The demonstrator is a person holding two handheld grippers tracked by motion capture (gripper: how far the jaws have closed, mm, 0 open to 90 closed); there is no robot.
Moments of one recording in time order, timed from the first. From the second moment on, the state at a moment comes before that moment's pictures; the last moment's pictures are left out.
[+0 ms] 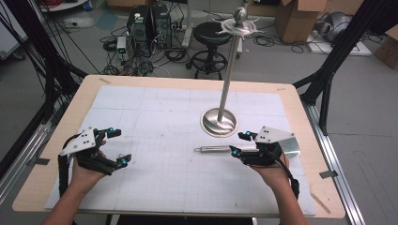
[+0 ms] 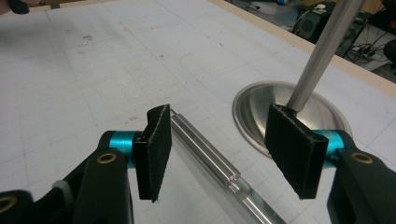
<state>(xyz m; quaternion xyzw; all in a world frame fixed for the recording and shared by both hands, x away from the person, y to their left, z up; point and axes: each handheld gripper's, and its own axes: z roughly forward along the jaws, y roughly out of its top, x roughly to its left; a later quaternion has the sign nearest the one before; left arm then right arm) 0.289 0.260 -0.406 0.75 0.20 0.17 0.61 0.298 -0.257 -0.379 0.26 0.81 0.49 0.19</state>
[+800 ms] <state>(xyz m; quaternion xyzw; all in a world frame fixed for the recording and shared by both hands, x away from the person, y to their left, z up) 0.290 0.259 -0.408 0.75 0.21 0.17 0.60 0.351 -0.297 -0.402 0.41 0.81 0.36 0.22</state>
